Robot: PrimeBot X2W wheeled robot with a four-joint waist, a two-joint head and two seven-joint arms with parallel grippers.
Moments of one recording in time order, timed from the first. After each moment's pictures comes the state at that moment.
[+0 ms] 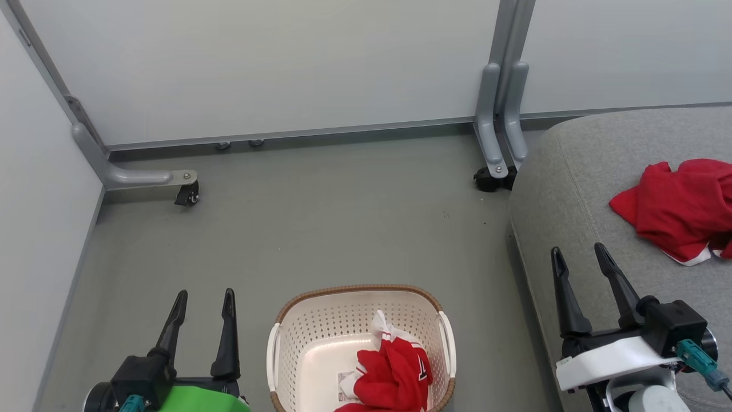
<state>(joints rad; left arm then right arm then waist) 0.06 0.05 -0.07 0.13 -0.21 -0.11 -0.26 0.03 -0.09 0.04 0.07 0.19 0.13 -0.26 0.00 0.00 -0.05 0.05</state>
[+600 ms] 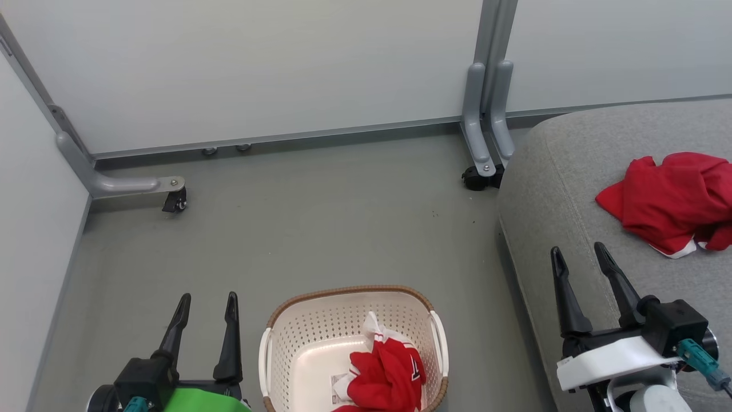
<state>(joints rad) 0.07 0.05 -0.08 0.14 -0.21 -0.11 -0.26 0.03 -0.09 0.05 0.07 0.20 0.13 -0.26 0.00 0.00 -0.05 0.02</state>
